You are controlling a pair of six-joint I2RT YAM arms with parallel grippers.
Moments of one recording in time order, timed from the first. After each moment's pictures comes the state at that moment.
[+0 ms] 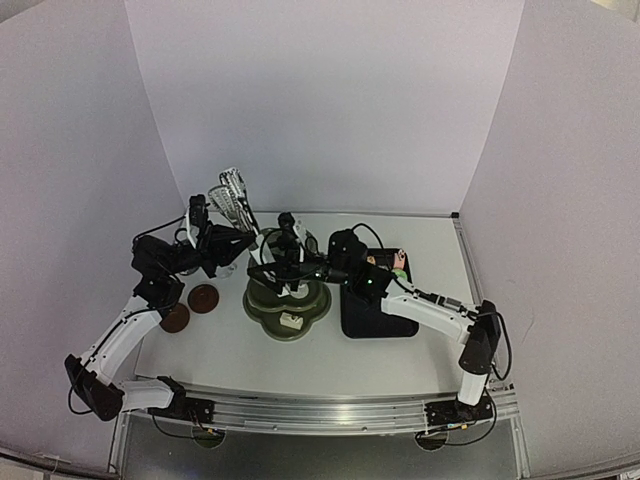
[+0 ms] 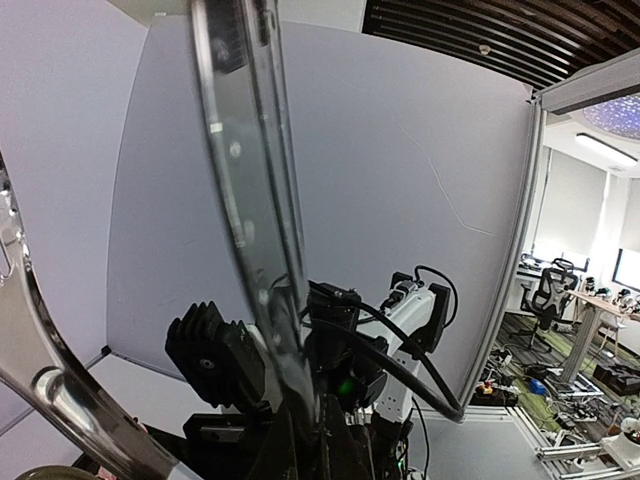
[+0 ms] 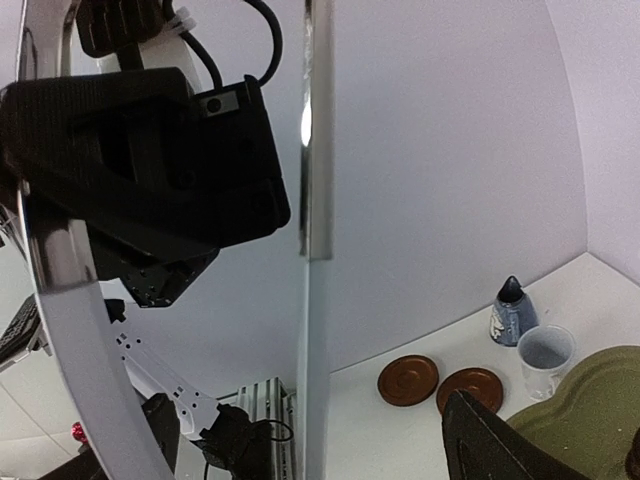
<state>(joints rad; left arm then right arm) -0.52 1.17 1.15 0.56 0.92 -0.63 1.00 1.88 1.73 0.22 -0.45 0.40</state>
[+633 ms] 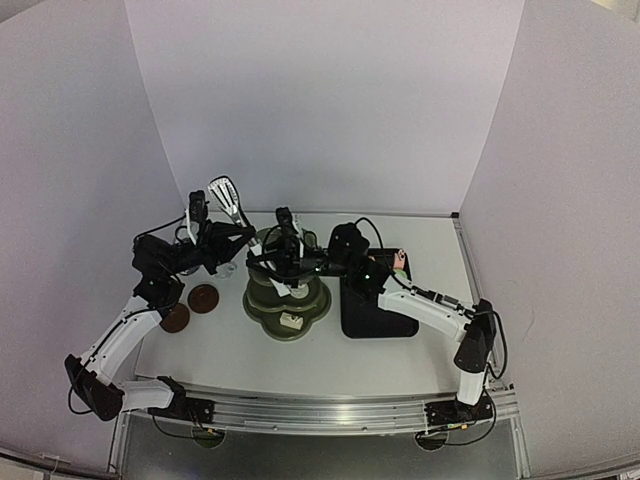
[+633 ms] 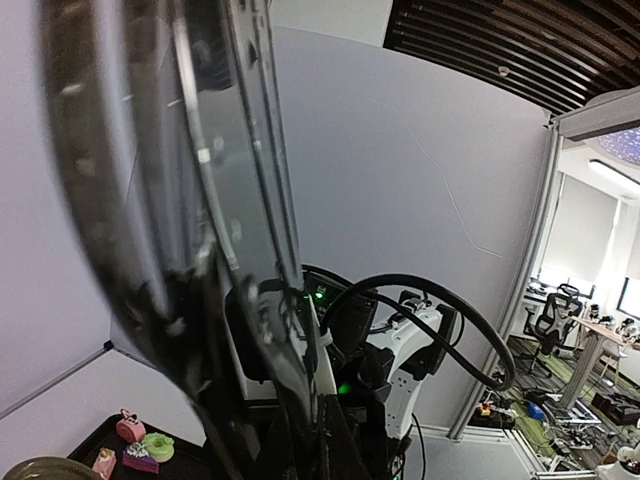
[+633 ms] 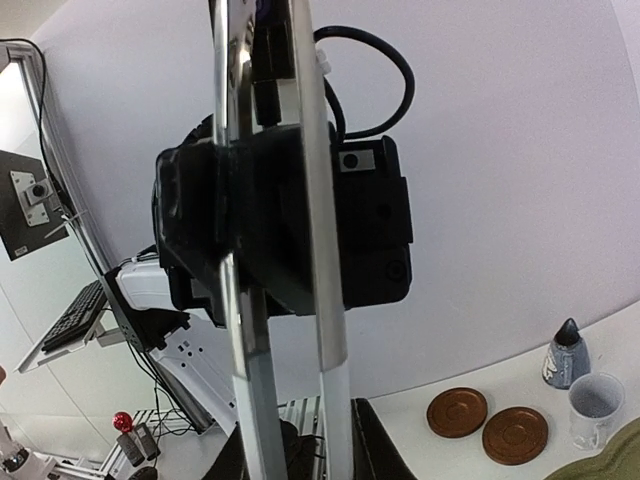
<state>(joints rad) -0.52 1.17 1.15 0.55 0.86 -0.67 0.99 1.92 1.82 0.29 -0.61 0.44</state>
